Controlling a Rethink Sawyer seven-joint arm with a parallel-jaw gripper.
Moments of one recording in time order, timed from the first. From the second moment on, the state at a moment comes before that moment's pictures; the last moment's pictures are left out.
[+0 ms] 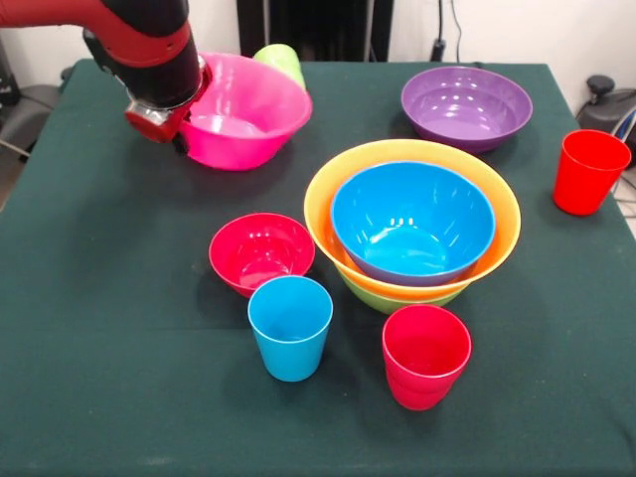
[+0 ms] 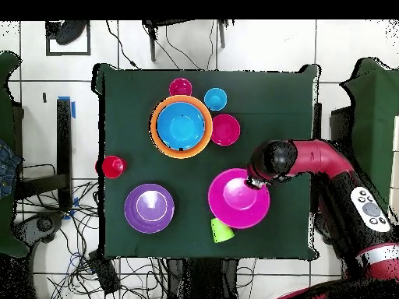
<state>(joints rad) -0.91 -0.41 0.65 1.48 -0.75 1.13 0.71</state>
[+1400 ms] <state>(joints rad) -0.77 -0.40 0.69 1.08 -0.52 1.62 0.71</state>
